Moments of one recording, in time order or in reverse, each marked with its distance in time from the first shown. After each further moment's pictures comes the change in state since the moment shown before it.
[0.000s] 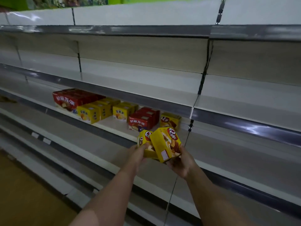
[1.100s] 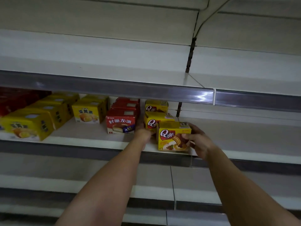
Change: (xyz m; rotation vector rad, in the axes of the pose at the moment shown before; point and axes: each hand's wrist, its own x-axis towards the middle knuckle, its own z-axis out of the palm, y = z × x) left_hand 0.165 0.017 0.050 0.378 -0.417 0.136; right_hand 0.070 -0.027 0.003 -0.372 0.254 -0.457
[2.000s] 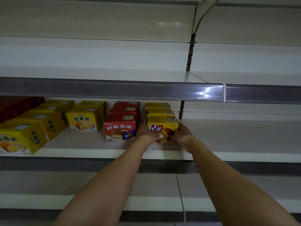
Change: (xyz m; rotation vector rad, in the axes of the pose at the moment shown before) left_hand 0.034 -0.001 0.001 0.234 -0.022 0.125; right_hand 0.051 0.010 0.055 -0.585 0.048 -0.092
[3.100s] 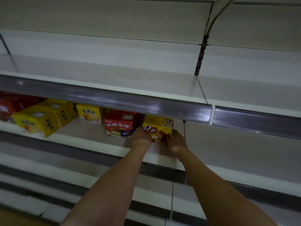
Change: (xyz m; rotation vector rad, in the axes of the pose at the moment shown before) left_hand -0.017 0.027 0.018 0.477 0.309 -0.227; right_hand 0.017 0.003 -0.009 -0.229 -0.077 0.062
